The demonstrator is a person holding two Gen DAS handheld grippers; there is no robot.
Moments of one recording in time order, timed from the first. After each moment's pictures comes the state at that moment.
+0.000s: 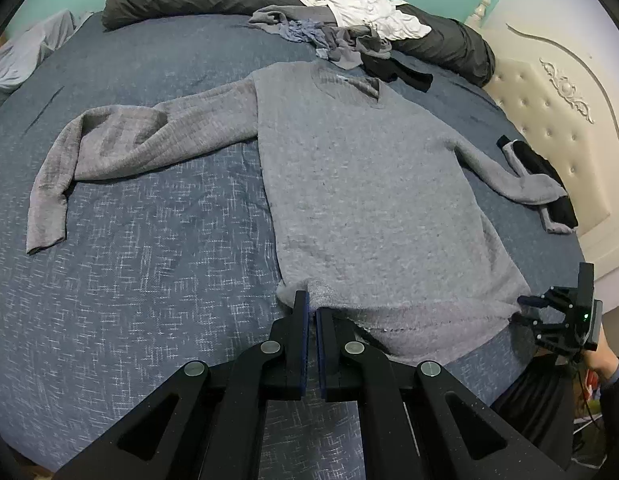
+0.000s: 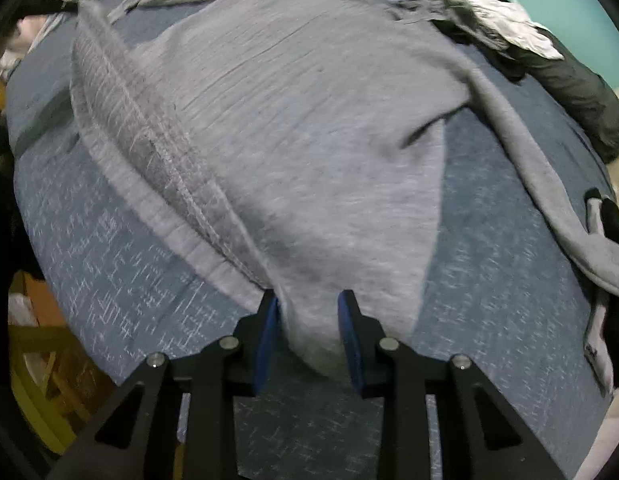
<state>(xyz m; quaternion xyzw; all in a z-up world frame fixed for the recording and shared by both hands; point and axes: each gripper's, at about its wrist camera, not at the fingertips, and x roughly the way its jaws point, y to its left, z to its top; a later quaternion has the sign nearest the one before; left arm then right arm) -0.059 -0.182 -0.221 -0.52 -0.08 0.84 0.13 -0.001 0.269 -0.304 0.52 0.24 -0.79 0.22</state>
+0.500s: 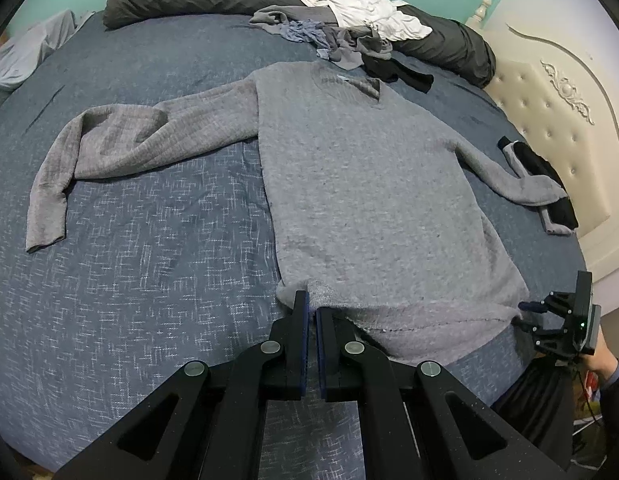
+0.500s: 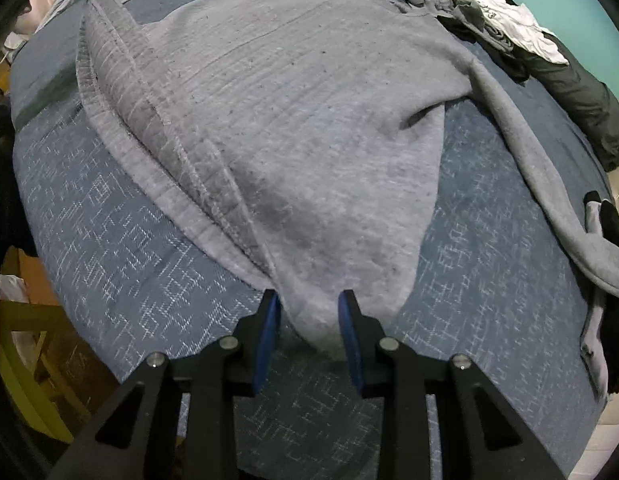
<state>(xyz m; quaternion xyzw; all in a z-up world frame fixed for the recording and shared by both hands) -0.059 -0.180 -0.223 -0.52 -0.08 0.84 0.14 0.010 0.278 -0.313 0.53 0.27 -0.77 0.23</state>
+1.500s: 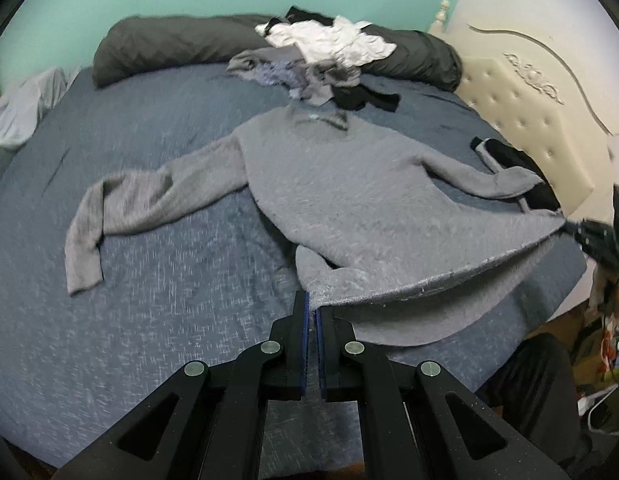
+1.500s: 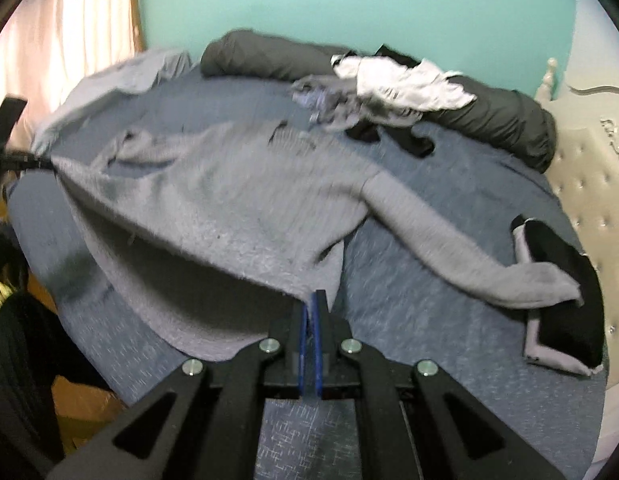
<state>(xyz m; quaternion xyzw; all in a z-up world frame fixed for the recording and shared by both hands) -0.013 -0.171 -0.134 -0.46 -0.02 0.87 0.16 -0.002 0.320 -0.132 0.38 0.13 -0.89 0.19</state>
